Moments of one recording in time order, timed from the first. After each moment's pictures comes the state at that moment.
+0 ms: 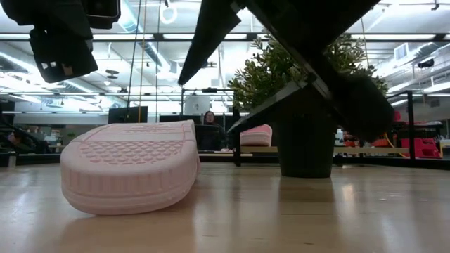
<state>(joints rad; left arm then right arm) -0.55 1.26 0.71 -0.17 -0.19 -1.02 0.58 2.14 1.46 -0.29 0.79 1.92</state>
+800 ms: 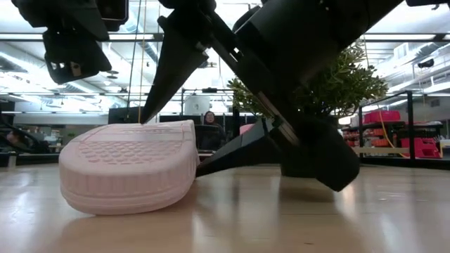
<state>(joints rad) -0.51 1.26 0.71 -0.14 -0.18 -1.02 0.54 2.23 1.46 -0.08 0.67 1.82</state>
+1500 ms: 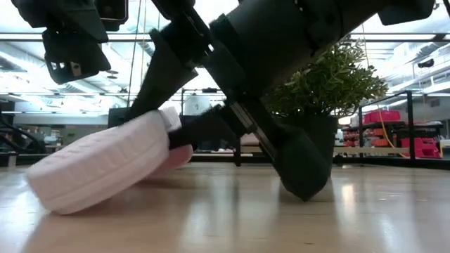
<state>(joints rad) -0.51 1.26 0.71 -0.15 -0.18 -1.01 0.53 2.27 1.47 0.08 0.58 1.77</state>
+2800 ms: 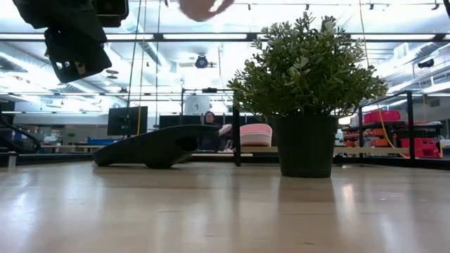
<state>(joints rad) -0.51 1.26 0.71 -0.14 -0.18 -0.93 0.56 2.16 2.35 -1.31 0.70 1.71</state>
